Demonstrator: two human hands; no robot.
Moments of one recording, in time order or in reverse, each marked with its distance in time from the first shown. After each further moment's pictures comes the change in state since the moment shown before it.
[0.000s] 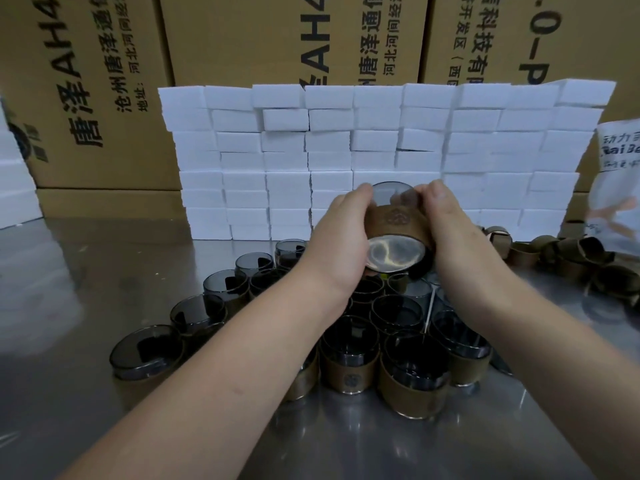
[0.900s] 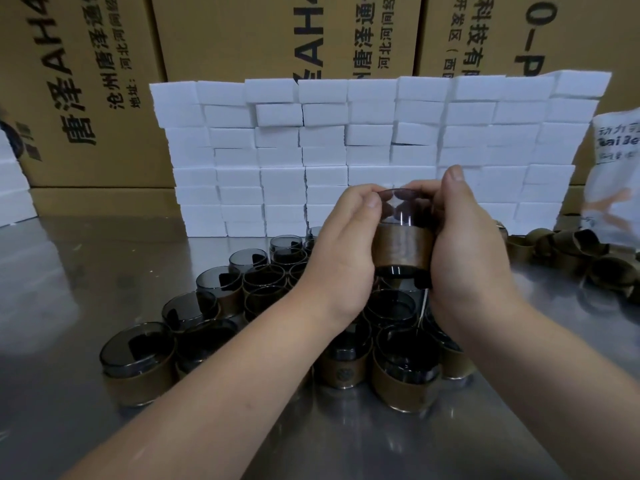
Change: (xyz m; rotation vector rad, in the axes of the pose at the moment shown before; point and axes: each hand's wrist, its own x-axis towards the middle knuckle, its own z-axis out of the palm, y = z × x) left_hand -0.015 -0.016 0.008 -0.090 -0.144 0.280; right_hand -0.009 -0.003 0.010 0.401 0.237 0.021
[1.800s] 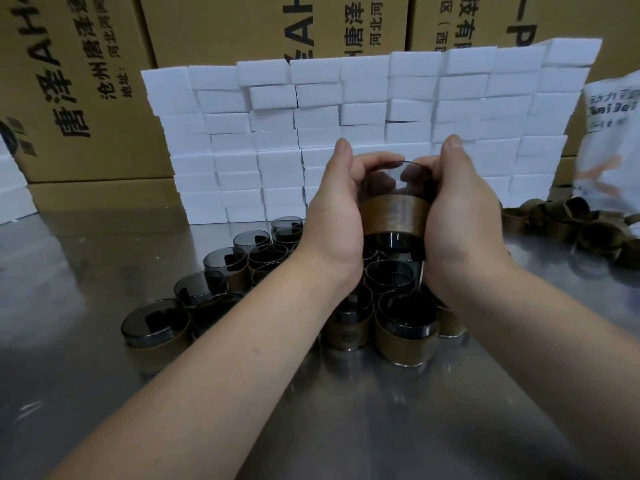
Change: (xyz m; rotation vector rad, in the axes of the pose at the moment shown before) left_hand 0.001 0.012 0.006 -0.256 0.071 -0.213; right_hand -0.013 -0.014 0.008 0.055 0.154 0.108
